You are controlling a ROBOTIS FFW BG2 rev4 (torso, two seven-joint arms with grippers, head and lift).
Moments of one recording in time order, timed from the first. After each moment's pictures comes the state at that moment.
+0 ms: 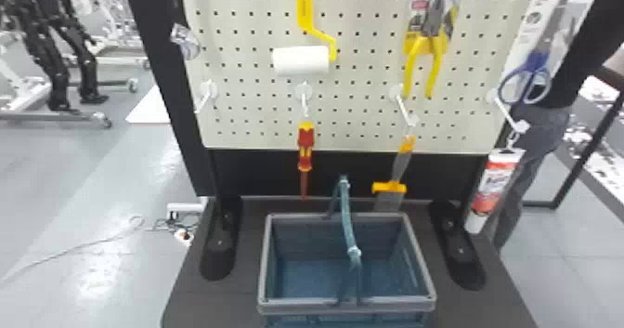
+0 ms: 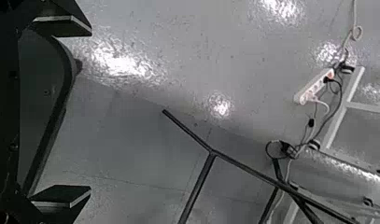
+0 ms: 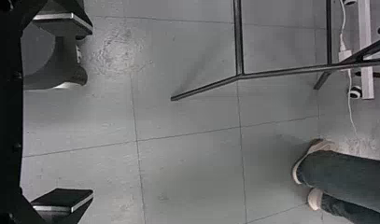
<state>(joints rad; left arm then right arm) -0.08 0.04 -0.21 -0.24 0.62 -0.28 -0.10 -0.22 -0.12 -0.48 -0.23 0.36 -0.02 0.19</state>
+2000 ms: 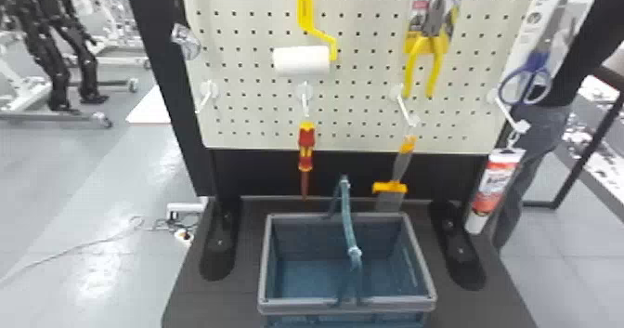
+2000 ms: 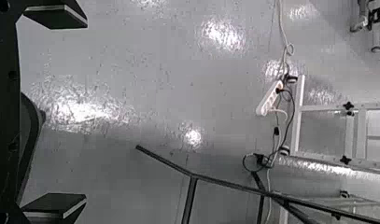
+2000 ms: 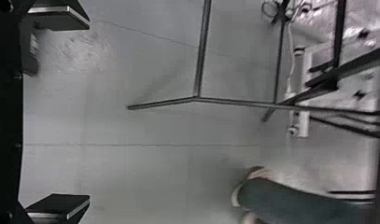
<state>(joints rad) -0.04 0.00 -0.06 -0.24 0.24 -0.45 0.13 -0.20 -0.15 -0.48 -0.23 0.49 -0.27 0.27</state>
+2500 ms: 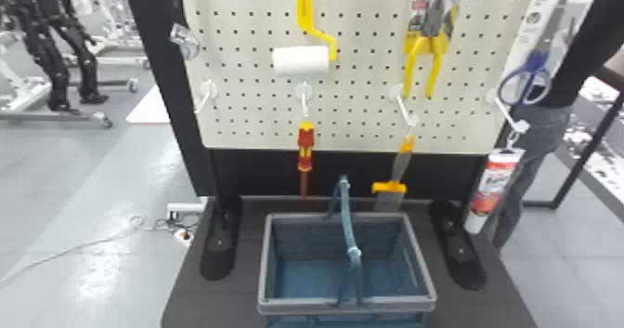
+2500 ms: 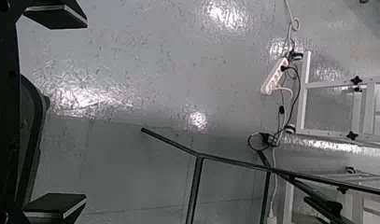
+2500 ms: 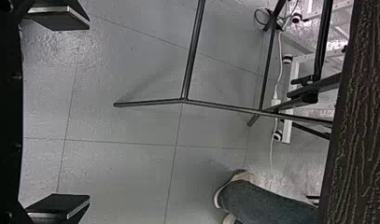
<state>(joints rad) -0.05 0.00 -0.07 -0.24 0.21 -0.41 0.07 -0.20 -0.15 -0.48 -0.23 0.52 -0.32 0.26</state>
